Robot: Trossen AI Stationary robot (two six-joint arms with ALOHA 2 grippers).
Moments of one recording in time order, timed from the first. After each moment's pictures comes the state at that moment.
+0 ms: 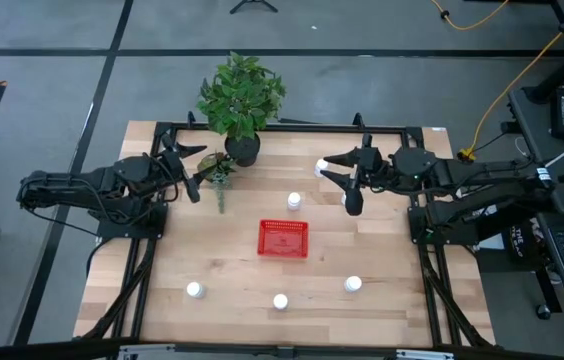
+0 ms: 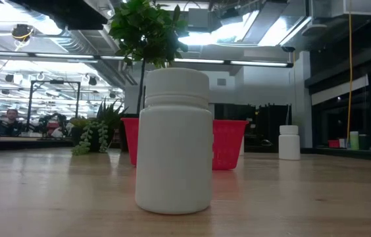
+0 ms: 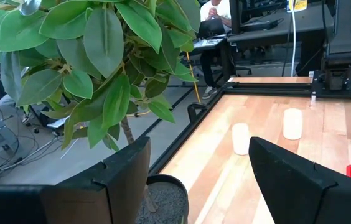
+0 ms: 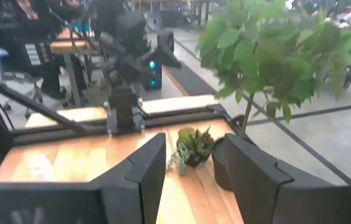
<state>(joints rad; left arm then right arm) 0.01 0.49 0.55 -0.18 -0.58 0.12 0.08 1.08 1.04 -0.13 0.35 0.04</state>
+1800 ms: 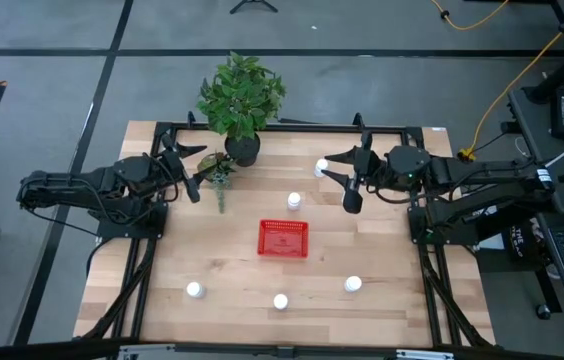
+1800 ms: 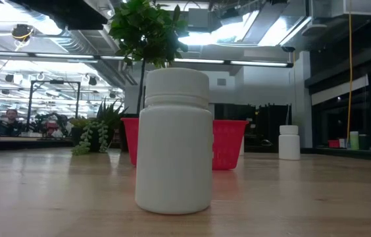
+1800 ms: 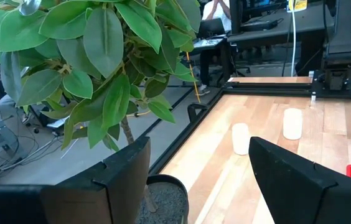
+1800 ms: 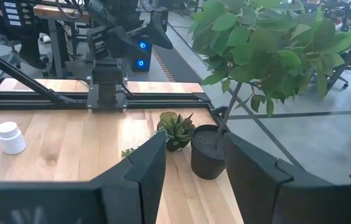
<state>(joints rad) 0.01 0.49 0.55 -0.18 -0.58 0.12 0.05 1.08 1.04 -0.18 0.35 -0.09</state>
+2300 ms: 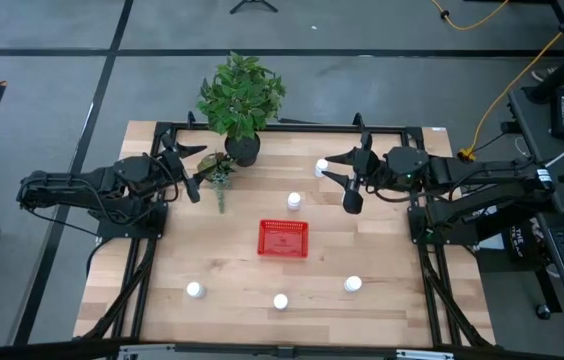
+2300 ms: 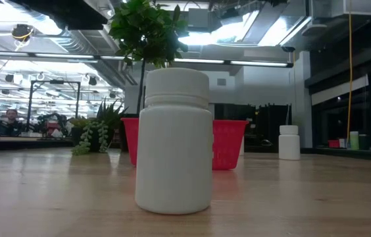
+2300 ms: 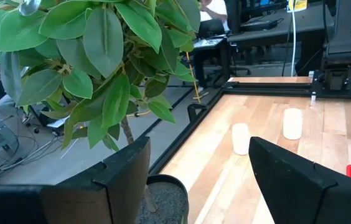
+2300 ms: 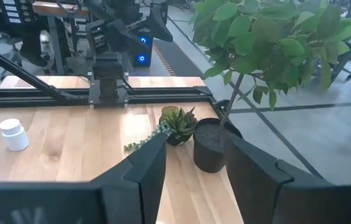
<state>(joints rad) 0.01 0.49 0.55 -0.18 -0.58 0.12 0.05 1.08 1.04 -0.21 0.35 -0.06</state>
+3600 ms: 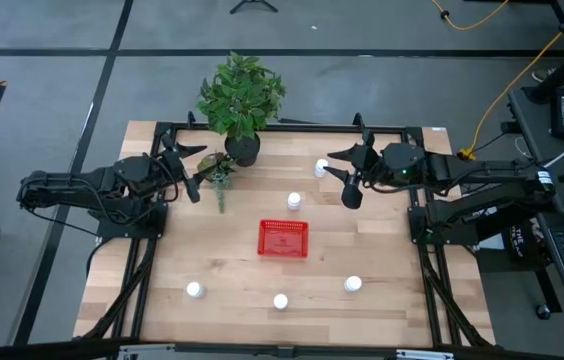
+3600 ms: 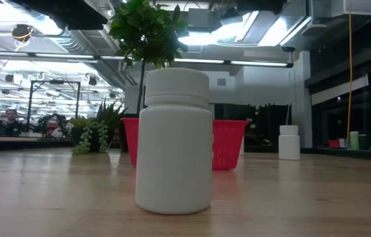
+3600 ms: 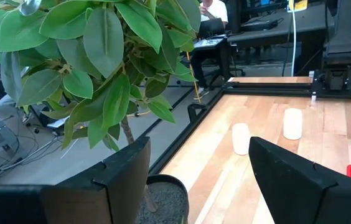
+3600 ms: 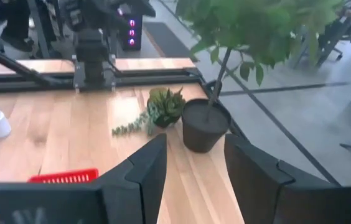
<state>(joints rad) 0.01 0.49 0.55 -0.18 -0.58 0.12 0.00 1.08 1.04 -0.29 0.35 -0.03</state>
